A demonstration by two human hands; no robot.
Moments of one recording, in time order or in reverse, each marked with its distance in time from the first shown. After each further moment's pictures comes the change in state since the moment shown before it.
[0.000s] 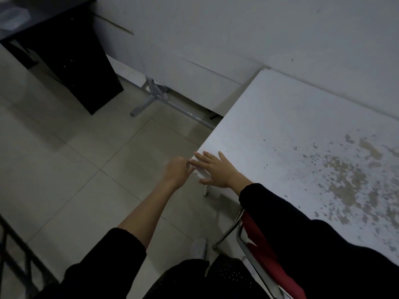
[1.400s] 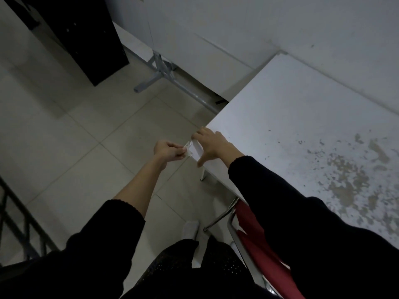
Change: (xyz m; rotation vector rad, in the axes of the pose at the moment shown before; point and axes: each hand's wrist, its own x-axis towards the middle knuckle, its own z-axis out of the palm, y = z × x) left_hand 0.007 -0.018 0.001 -1.059 0.013 -0.533; right_hand 0.036 -0.002 -0.036 0.055 -0.081 0.050
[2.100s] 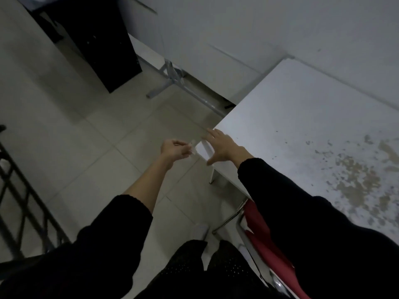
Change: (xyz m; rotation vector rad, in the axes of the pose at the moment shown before) left_hand -0.033 0.012 -0.009 -0.073 0.050 0.065; right_hand -0.017 -0.002 0.005 0.103 -0.004 0.052
